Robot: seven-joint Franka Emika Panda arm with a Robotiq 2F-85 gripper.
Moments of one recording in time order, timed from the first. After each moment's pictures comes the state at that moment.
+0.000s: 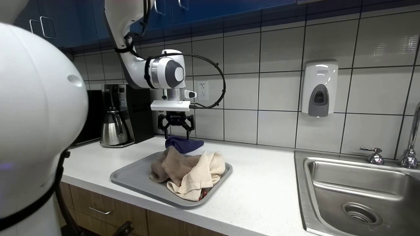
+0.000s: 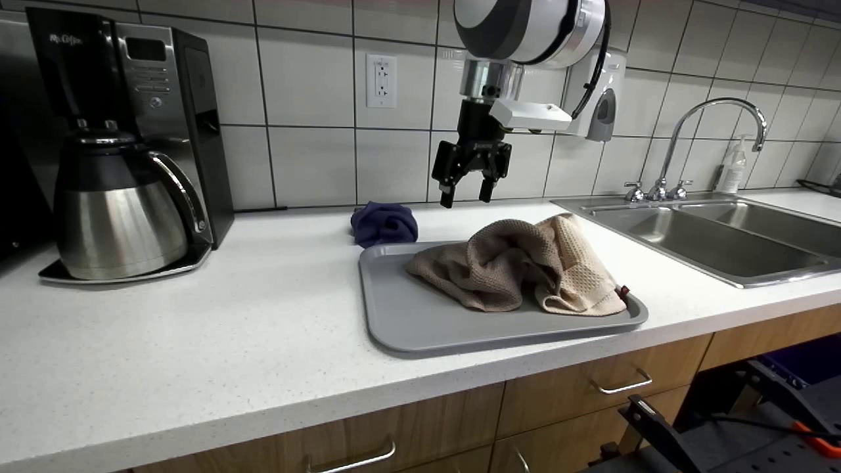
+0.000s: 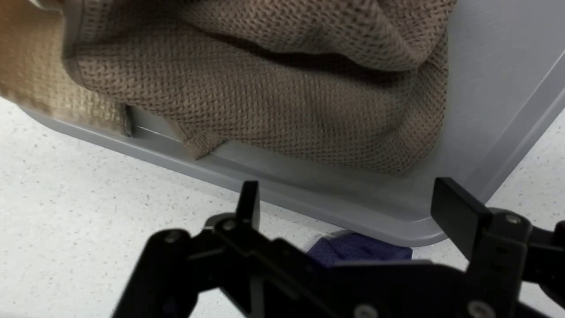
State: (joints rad) arm 0.13 0.19 0.10 -2.26 0.03 2.56 -0.18
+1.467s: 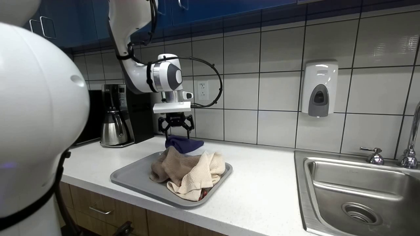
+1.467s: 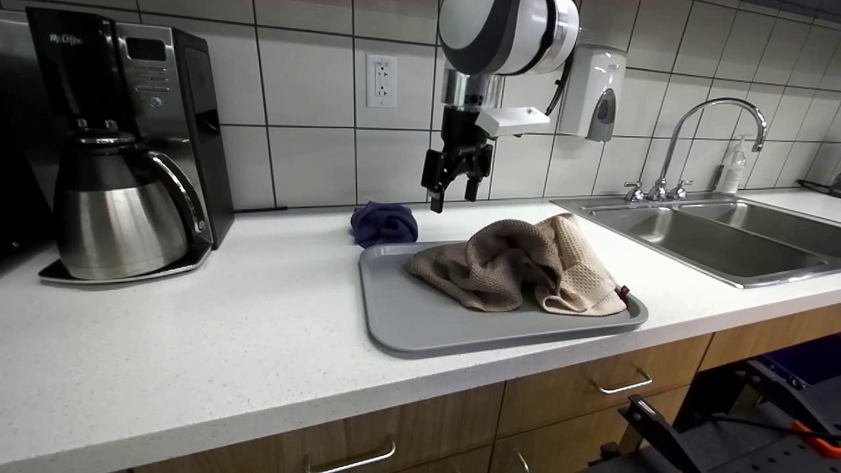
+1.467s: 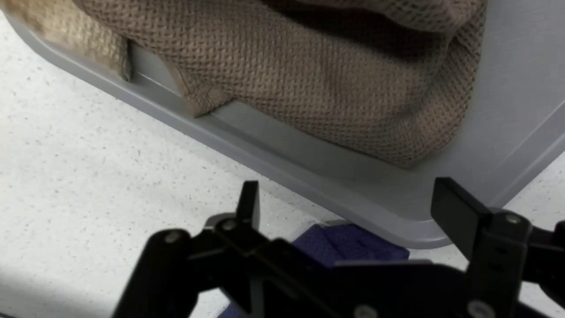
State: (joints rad) arm 0.15 0.28 0.11 -2.17 -0.11 2.56 -0.18
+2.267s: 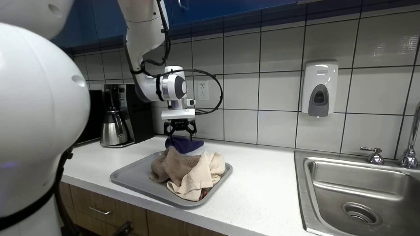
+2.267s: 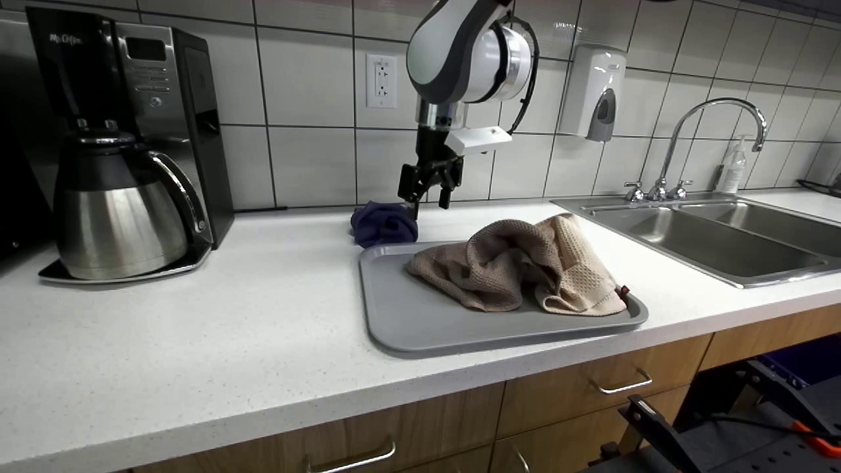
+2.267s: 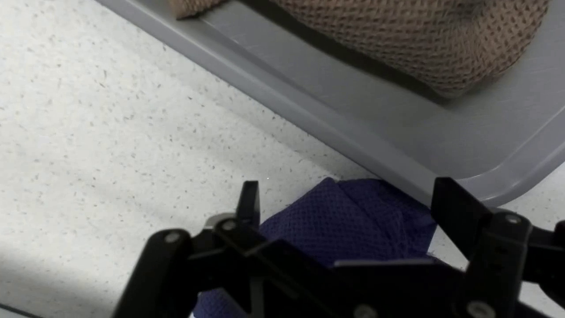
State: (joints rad) arm 0.16 0.50 0.11 -1.93 -0.13 2.55 -0.21
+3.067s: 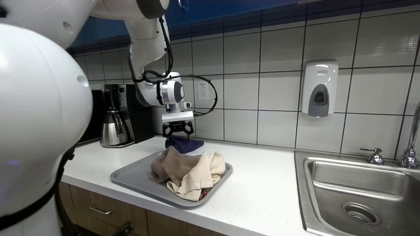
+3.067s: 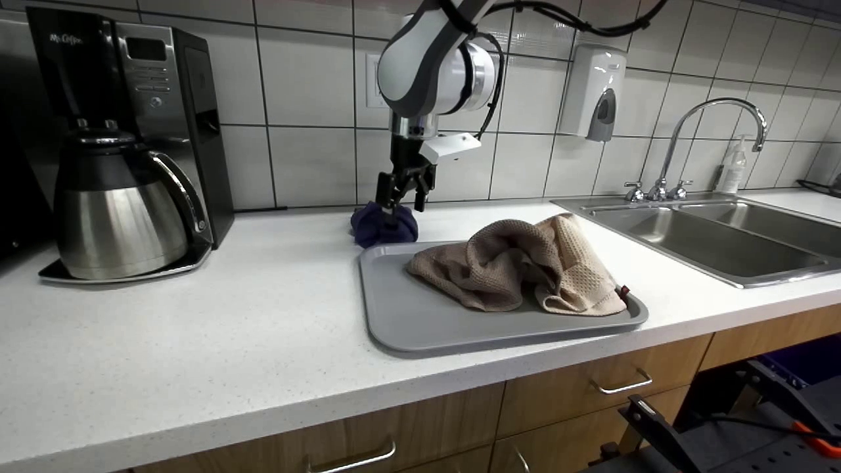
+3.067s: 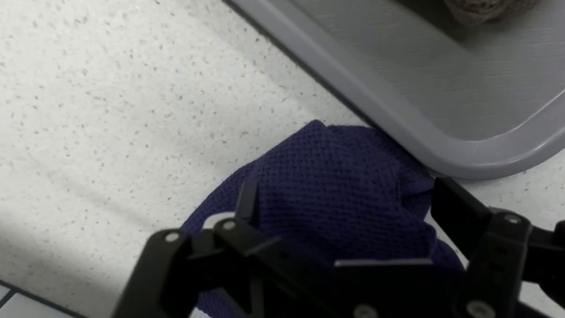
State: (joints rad) arm 0.20 0.64 0.12 -1.73 -0.18 2.50 -0.24
